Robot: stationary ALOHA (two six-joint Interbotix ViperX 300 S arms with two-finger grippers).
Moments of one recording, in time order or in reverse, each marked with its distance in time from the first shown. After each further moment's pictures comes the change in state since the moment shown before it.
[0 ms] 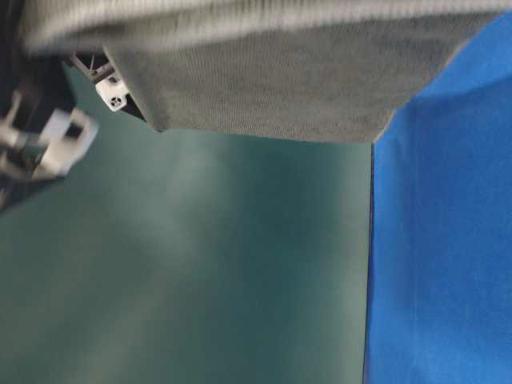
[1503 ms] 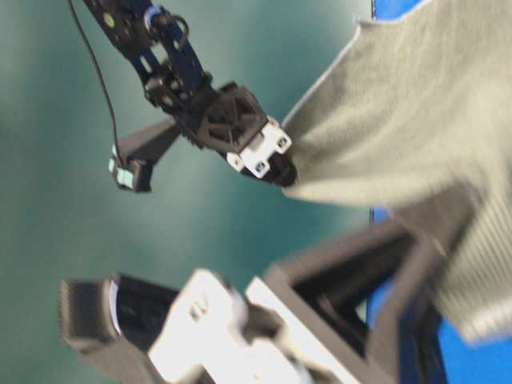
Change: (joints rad) left arm -0.075 -0.114 0.664 -0.032 -0.446 -0.541; right arm 0.029 0.393 -0.104 0.026 -0.112 -0.137
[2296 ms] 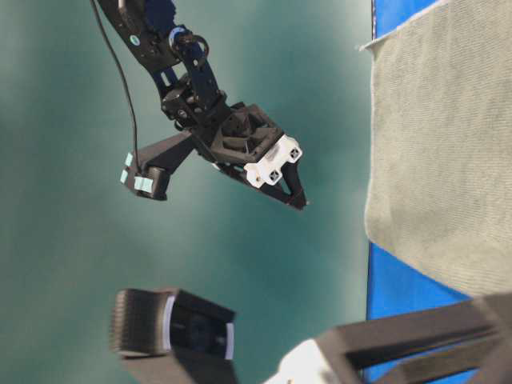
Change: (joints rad) left arm 0.011 -0.040 0.034 0.020 0.156 0.008; right arm -0.054 0.067 -0.038 -0.018 -0.167 -0.127
